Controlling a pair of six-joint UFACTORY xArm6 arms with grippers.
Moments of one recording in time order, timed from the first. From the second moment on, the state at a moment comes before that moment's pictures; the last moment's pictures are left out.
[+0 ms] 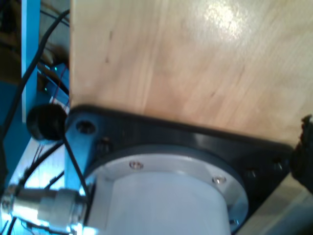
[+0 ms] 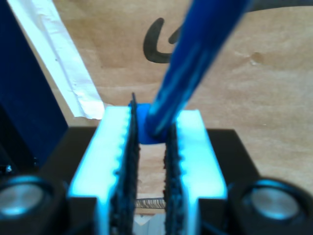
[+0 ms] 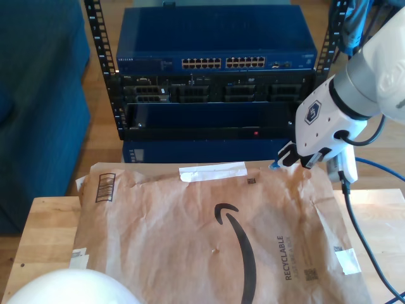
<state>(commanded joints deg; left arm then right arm) 99.2 -35.1 -9.7 2.1 67.3 -2.7 7.7 -20.4 -49.8 24.3 59.7 96.3</state>
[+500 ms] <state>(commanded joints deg) 99.3 -30.6 -4.5 1.7 57.3 -0.6 7.6 -20.8 -48.7 24.4 52.3 96.1</state>
